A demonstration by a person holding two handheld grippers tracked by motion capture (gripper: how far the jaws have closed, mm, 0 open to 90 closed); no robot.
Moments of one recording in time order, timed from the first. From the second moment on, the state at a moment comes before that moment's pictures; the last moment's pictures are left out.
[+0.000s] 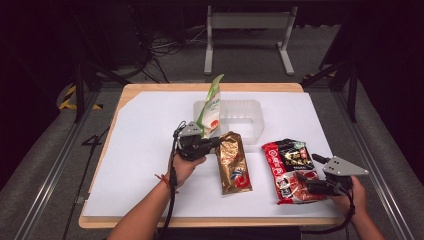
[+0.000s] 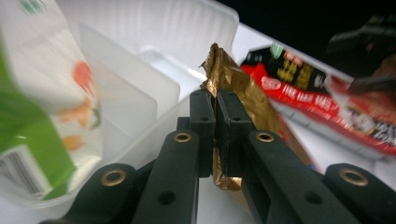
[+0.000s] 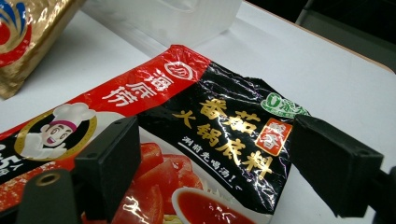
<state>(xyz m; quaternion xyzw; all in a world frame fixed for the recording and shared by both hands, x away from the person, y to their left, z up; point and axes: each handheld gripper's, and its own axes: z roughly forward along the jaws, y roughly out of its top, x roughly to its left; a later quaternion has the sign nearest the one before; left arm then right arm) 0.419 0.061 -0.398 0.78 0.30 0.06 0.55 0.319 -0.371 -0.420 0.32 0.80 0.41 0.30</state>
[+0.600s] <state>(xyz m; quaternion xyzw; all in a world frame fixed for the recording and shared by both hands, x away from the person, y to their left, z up) 0.395 0.094 -0.358 0.71 0.30 0.02 0.64 0.323 -0.370 -0.418 0.32 0.79 0.41 0.31</state>
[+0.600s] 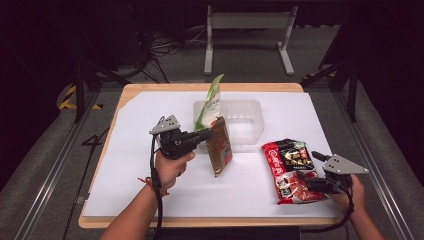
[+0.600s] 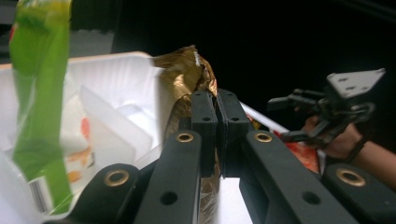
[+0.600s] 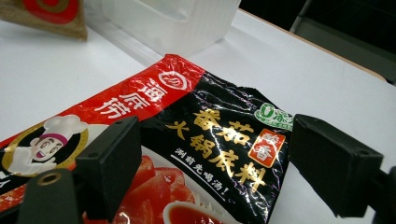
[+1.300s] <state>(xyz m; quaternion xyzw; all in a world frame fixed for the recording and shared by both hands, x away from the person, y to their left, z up) 0.387 0.086 -0.344 0.68 0.29 0.04 0.67 0.318 -0.374 -0.417 0.32 0.79 0.42 0.31</state>
